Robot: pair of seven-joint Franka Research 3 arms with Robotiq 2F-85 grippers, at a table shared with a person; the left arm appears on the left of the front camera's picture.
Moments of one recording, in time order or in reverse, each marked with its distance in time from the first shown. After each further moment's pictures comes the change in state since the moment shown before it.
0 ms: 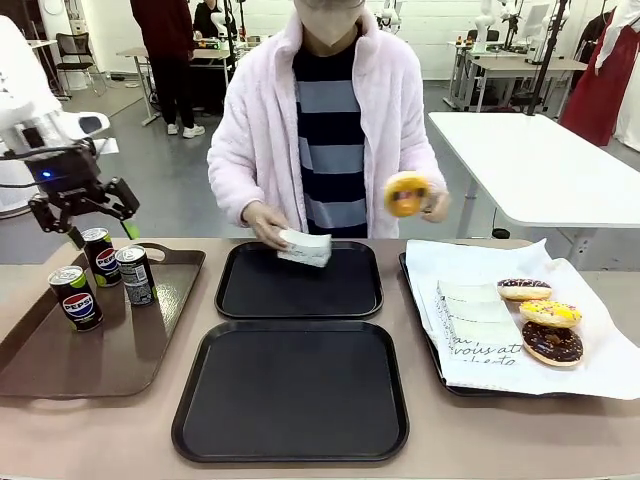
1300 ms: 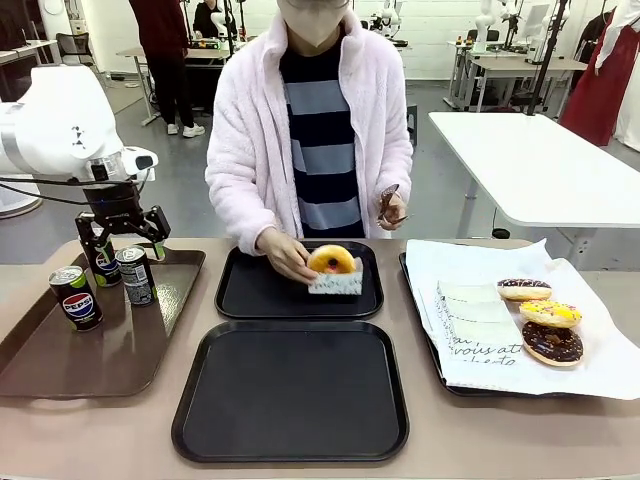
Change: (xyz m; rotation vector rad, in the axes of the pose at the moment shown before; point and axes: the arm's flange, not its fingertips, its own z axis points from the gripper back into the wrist) left arm 0.054 -0.018 -0.078 0.144 -0.003 -0.008; right arm 0.000 0.000 0.000 0.000 0.000 0.000
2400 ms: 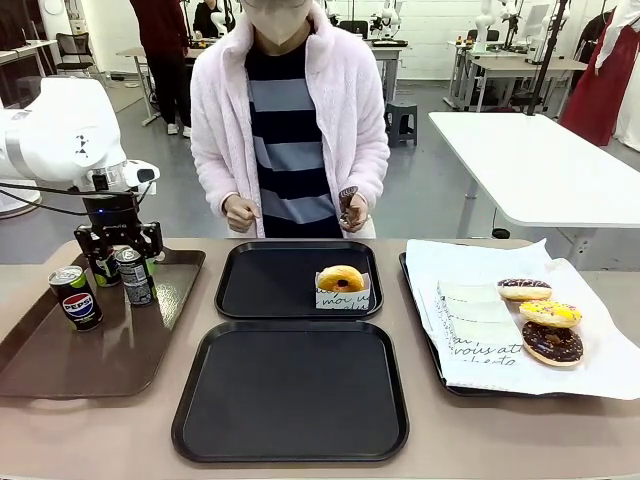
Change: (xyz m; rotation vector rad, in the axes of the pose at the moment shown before) left arm -0.006 0.003 -0.015 0.041 0.065 -0.029; right arm 0.000 0.000 0.000 0.000 0.000 0.000
